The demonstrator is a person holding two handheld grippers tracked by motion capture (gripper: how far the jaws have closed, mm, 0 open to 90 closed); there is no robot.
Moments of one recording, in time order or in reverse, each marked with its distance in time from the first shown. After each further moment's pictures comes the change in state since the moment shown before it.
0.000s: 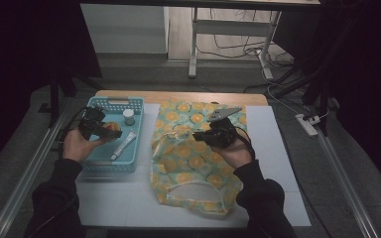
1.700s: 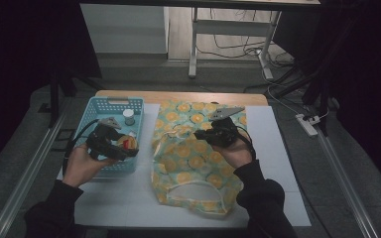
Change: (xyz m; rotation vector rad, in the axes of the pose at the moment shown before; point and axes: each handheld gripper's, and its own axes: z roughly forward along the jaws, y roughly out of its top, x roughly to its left) left arm -0.103 -0.017 -0.040 -0.095 -0.167 0.243; right arm -0.002 -0.001 -0.002 -0.020 -0.015 0.005
